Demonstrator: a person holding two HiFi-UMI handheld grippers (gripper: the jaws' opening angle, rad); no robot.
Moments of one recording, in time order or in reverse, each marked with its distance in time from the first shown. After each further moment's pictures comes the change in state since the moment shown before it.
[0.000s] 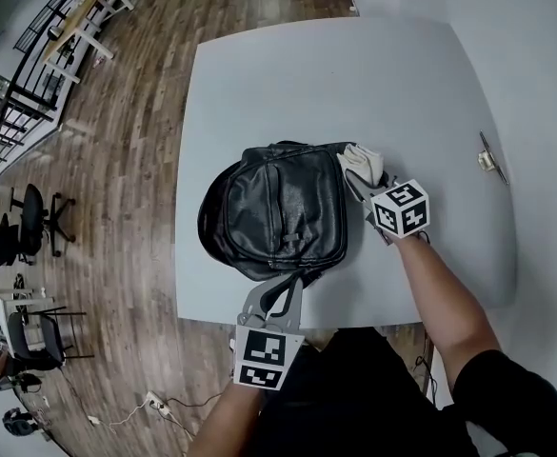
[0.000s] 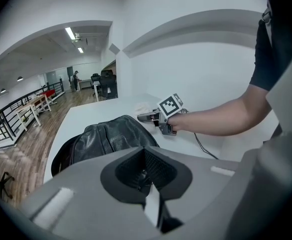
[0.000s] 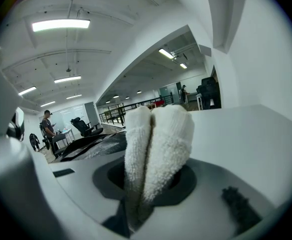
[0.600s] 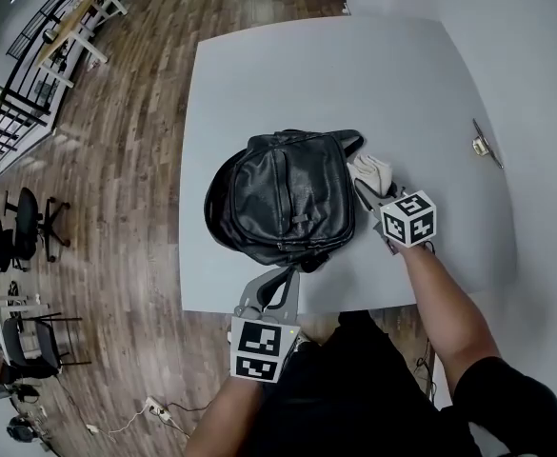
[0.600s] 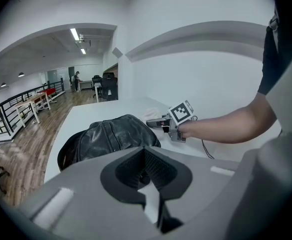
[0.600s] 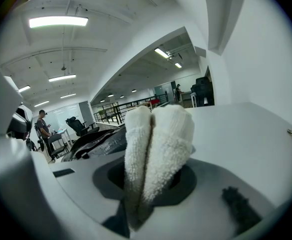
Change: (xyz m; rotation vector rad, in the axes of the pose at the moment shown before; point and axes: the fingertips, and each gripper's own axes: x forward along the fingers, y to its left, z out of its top) left arm -0.032 0.011 -0.026 -0.029 -0.045 -0.025; right arm -0.038 0.039 -0.031 0.030 0.013 -0.067
